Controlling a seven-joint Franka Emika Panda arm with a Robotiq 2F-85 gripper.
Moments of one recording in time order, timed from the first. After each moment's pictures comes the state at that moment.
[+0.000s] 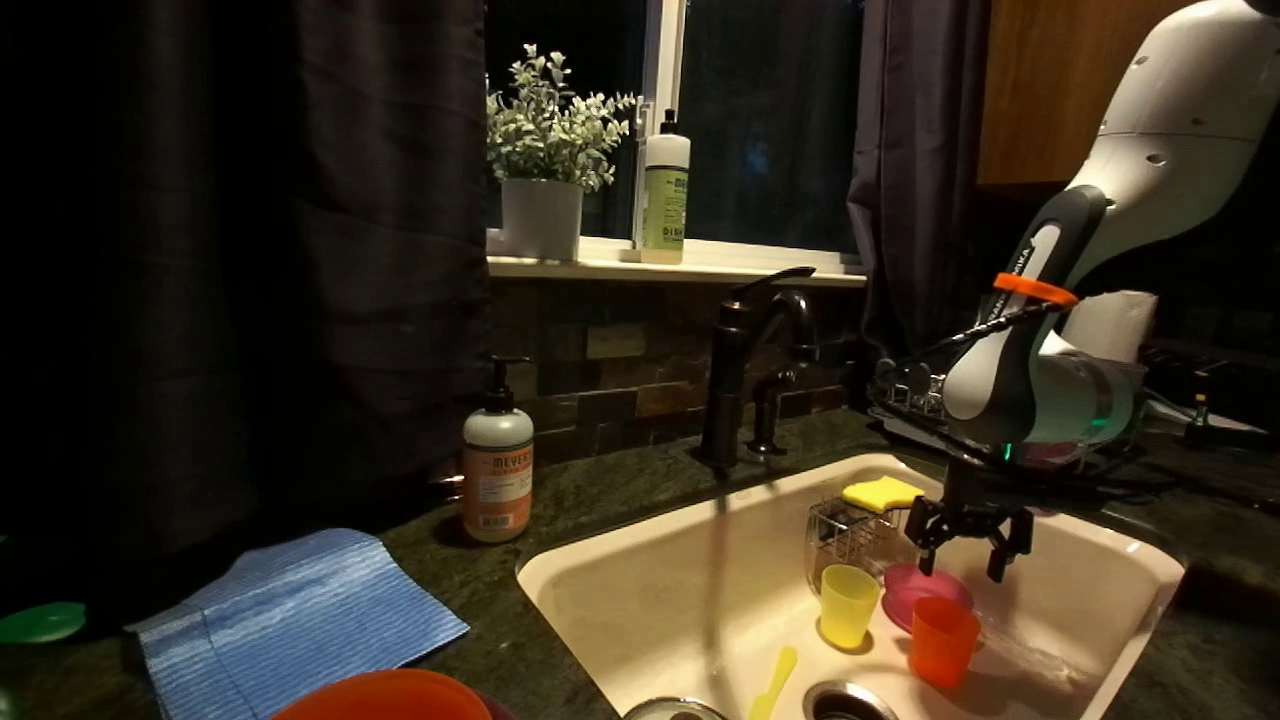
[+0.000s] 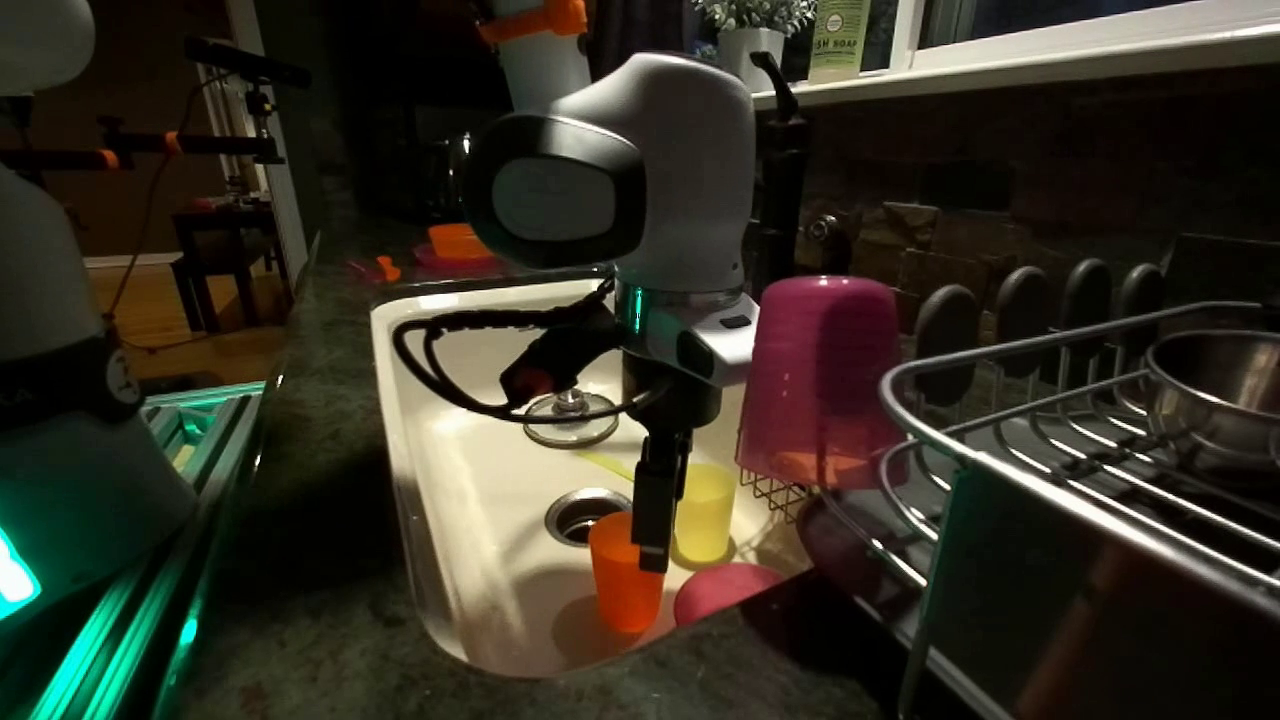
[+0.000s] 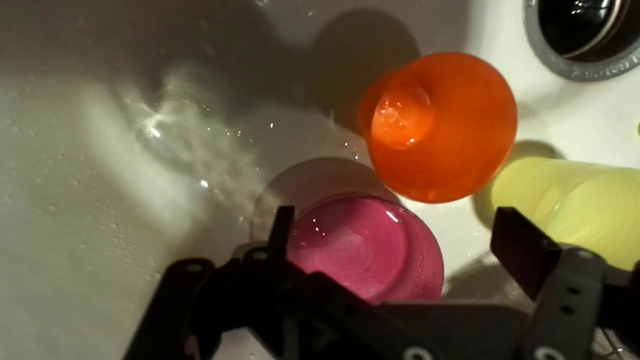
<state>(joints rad) -0.20 0.37 -0.04 -2.60 0.18 2.96 0.16</state>
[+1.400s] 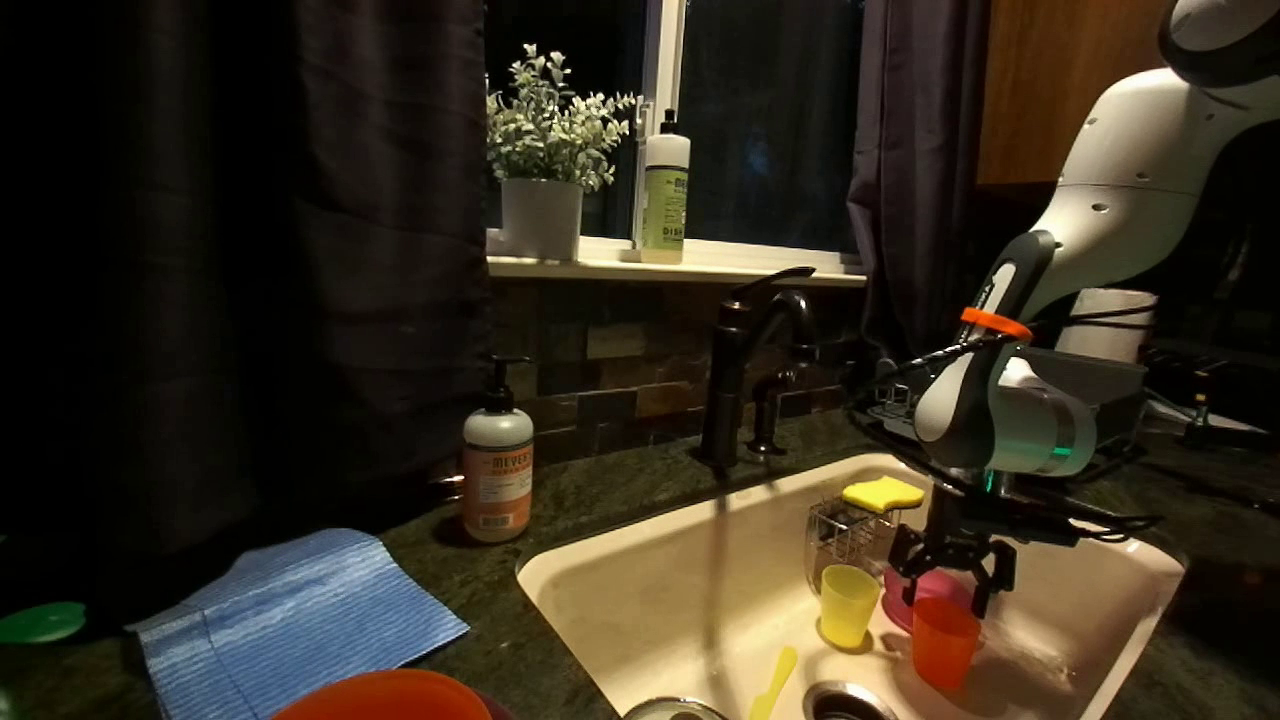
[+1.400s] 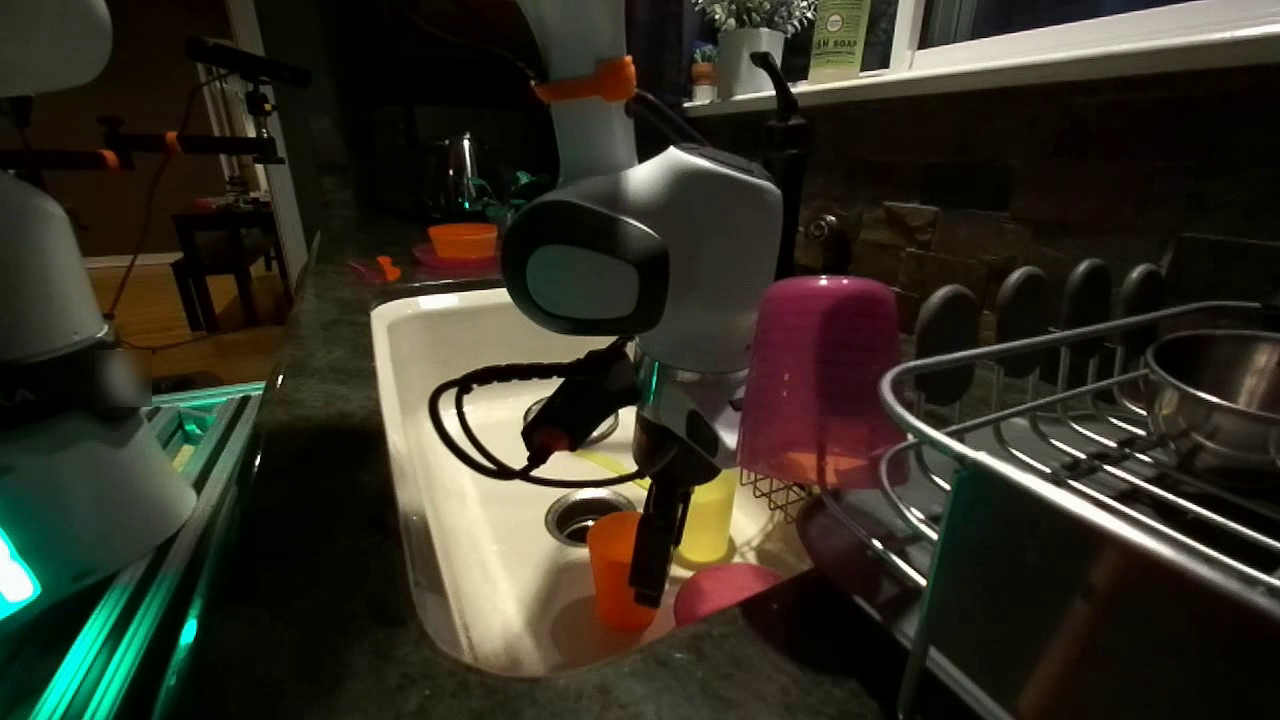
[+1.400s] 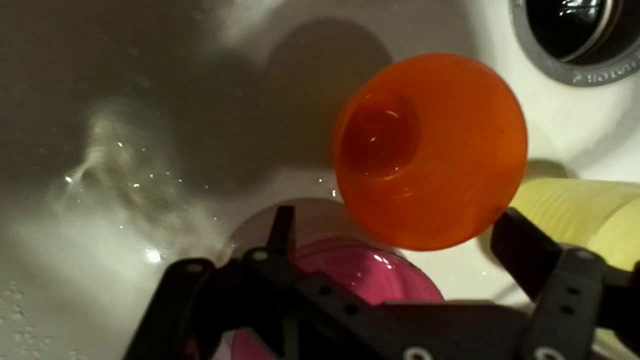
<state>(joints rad) -0.33 0.54 0.09 -2.49 0.27 2.96 0.13</state>
